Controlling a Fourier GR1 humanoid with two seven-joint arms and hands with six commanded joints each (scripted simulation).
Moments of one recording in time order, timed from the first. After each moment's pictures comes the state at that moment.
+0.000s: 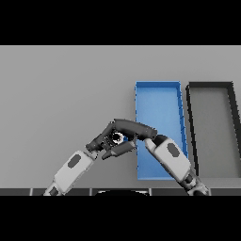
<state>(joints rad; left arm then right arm) -0.30 0.15 -0.57 -1.56 0.16 -0.23 -0.08 -0.56 -0.13 0.43 -1.78 -0.29 0.52 0.38</state>
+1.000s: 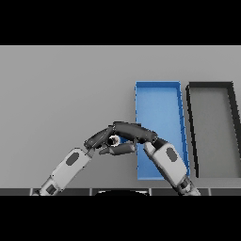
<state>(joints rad) -0.35 0.21 -0.59 -1.53 0.02 -0.26 -0.07 -0.50 -0.04 0.39 -1.82 -0.22 0.60 0.38</state>
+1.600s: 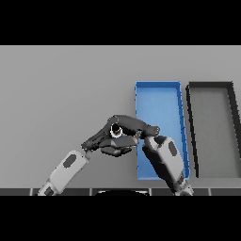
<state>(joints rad) -0.30 0.22 -0.58 -1.55 0.07 -0.25 0.06 -0.56 0.05 0.29 -1.84 -0.51 0.50 0.57</state>
